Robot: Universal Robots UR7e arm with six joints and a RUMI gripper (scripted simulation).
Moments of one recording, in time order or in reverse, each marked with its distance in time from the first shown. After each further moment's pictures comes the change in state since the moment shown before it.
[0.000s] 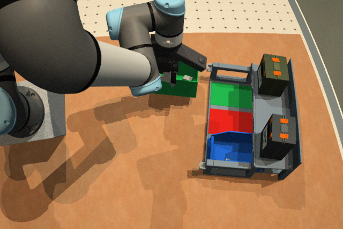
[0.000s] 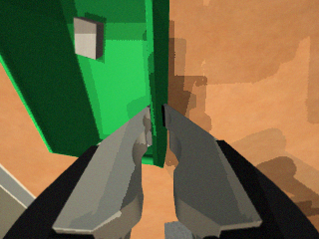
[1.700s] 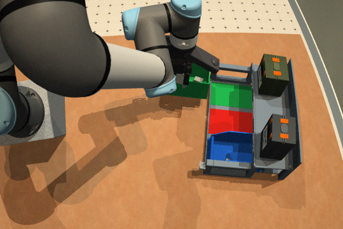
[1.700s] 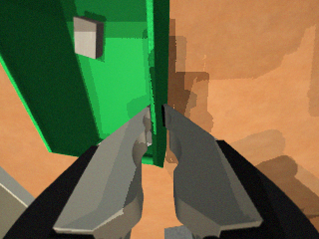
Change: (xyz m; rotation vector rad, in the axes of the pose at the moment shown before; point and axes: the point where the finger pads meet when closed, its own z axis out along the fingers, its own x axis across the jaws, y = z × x) arm 0.001 -0.037 0.001 -0.009 -0.002 -0.001
